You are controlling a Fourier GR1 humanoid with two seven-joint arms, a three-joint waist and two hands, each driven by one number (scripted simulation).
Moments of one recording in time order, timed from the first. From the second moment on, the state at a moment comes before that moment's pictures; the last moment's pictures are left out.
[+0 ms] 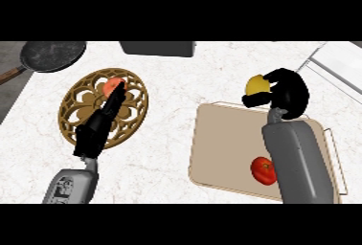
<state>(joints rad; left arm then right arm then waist) -0.20 0.06 -0.04 -1.47 -0.15 -0.05 0.05 -0.56 -0.01 -0.11 -1.27 1.06 -0.22 0.90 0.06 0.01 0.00</state>
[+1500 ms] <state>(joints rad) -0.18 0.07 -0.01 -1.45 -0.16 -0.04 0.03 -1.19 -0.13 -0.27 -1.04 1.76 -0.26 1.15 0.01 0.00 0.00</state>
